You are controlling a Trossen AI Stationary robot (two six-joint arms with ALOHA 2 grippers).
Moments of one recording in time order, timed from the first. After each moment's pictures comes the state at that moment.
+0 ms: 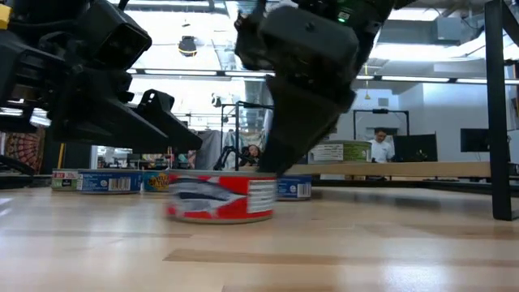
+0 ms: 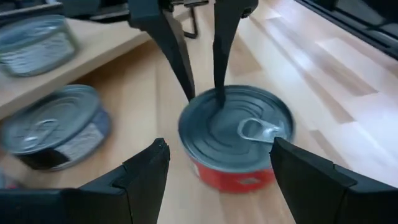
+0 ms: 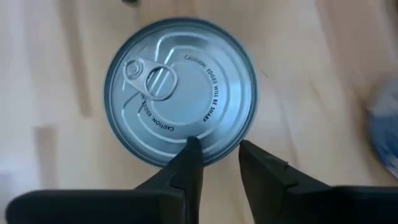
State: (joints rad) left arm -0.46 1.68 0.46 0.87 -0.33 0.00; right arm 0.38 2.05 1.43 -0.47 0.22 0.55
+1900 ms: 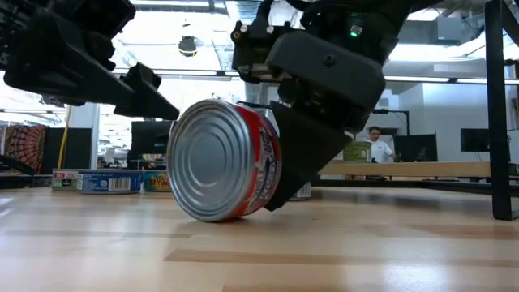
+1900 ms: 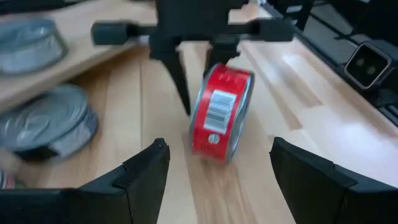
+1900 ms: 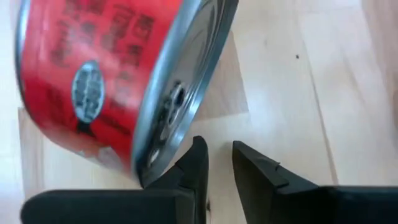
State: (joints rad) left arm -0.50 1.45 0.46 0.62 -0.29 -0.09; right arm 0.42 2.12 1.46 -0.47 0.27 0.54
